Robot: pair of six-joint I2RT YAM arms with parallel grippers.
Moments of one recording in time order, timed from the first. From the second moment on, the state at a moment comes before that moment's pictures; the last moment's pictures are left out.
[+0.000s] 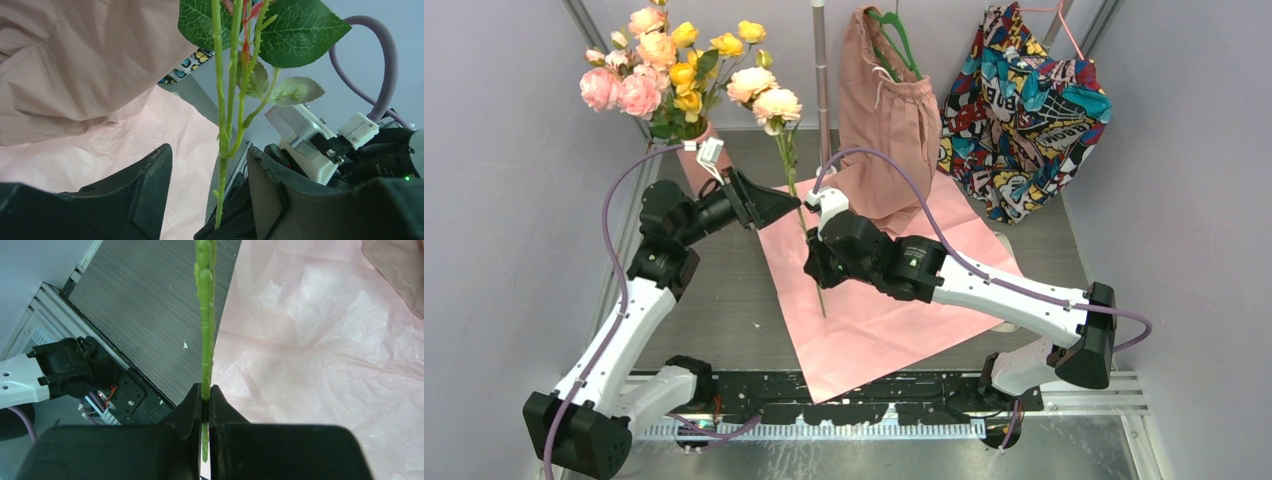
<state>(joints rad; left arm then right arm) -0.27 0.96 0.89 0.16 0.72 -0.78 1.14 1.40 1.35 -0.54 0.21 0.51</state>
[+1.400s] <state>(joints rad) -0.27 1.00 1.05 0.08 0.17 -0.35 1.14 1.16 1.18 -0.46 0.38 0.53</state>
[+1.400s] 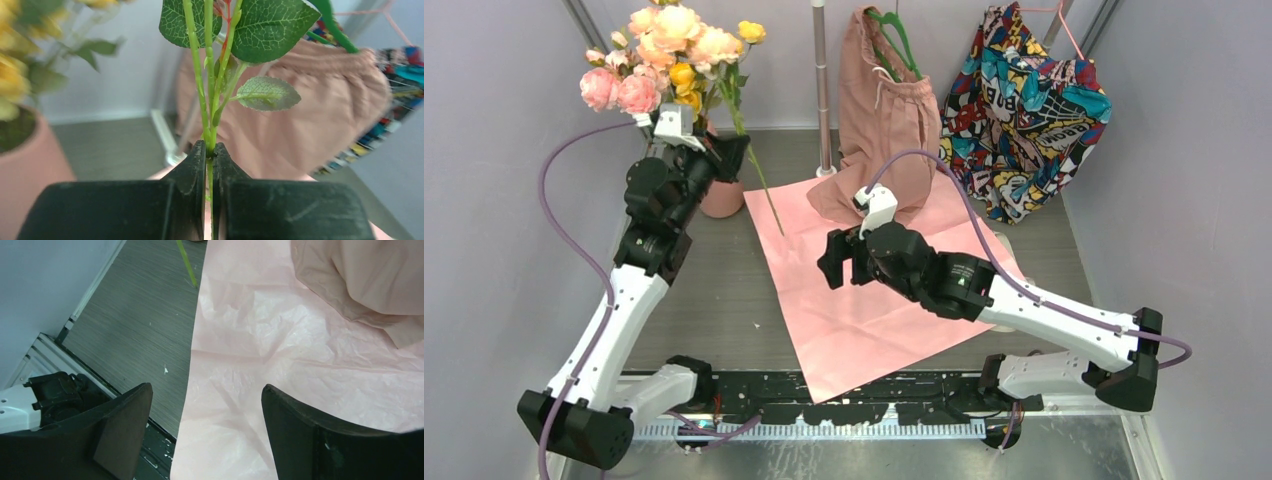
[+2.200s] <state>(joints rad) -0.19 1.48 1.72 0.14 -0.14 0.13 1.05 1.18 1.05 -0.42 0.33 0.52</state>
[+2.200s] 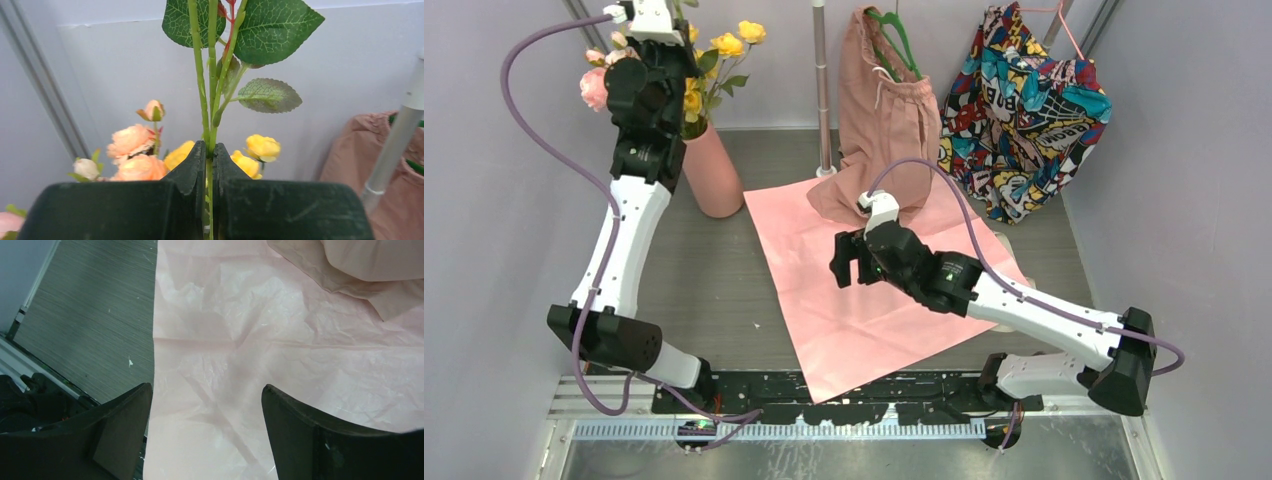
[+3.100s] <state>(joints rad) -0.02 1.54 1.45 0.15 -0.16 -0.06 1.00 1.22 0.97 -0.34 0.22 0.56</state>
